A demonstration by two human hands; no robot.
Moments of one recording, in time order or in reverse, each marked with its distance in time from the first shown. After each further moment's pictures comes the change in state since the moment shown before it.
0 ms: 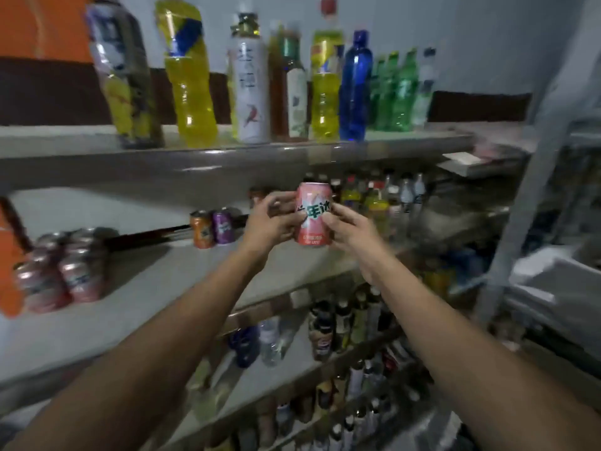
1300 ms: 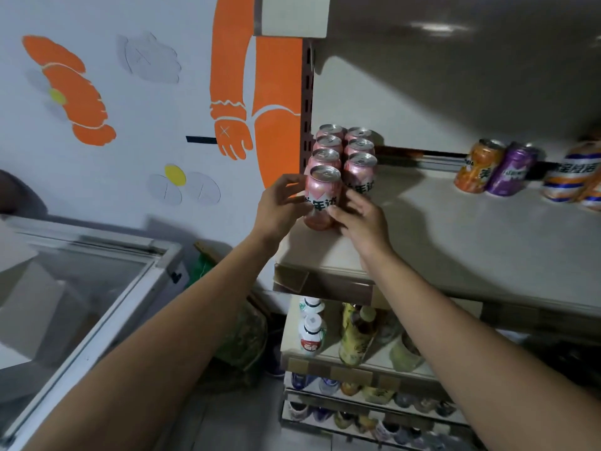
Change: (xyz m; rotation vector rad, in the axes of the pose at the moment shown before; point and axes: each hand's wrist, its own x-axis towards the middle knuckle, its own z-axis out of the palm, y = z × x) left_hand -0.149 -0.067 -0.459 0.194 0.651 -0.078; right_hand 0.008 0.192 0.483 -0.015 -0.424 0.181
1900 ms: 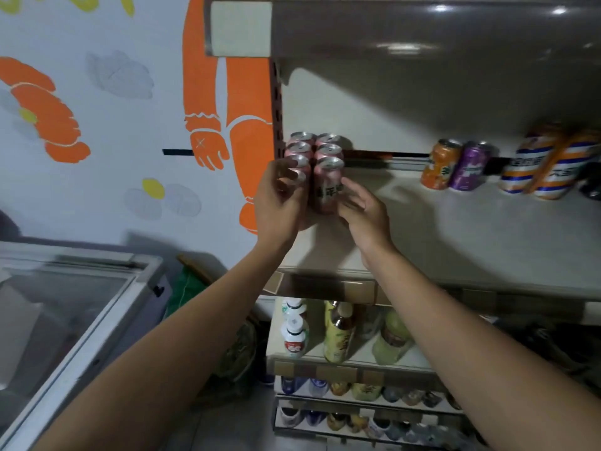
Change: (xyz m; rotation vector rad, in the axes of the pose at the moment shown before) left_hand -0.023 0.030 0.060 0.215 0.292 0.350; right_hand -0.018 -0.029 -0.044 0.004 0.079 -0.125
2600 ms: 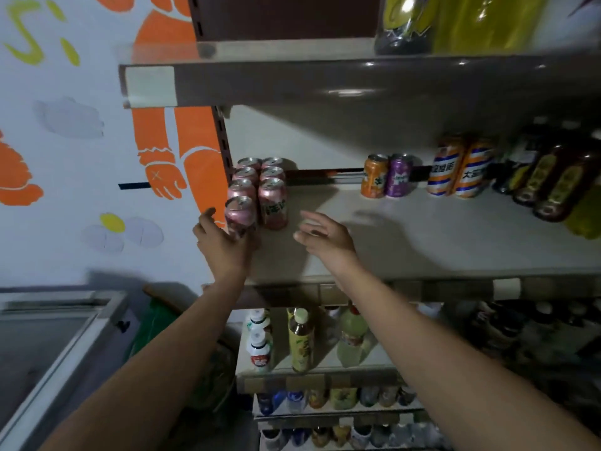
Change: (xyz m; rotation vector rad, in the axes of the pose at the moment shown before) left_hand -0.033 -0.018 0.013 0.313 0.107 -0.153; right_hand -0.035 -0.007 -0.066 -0.056 -0.127 0.066
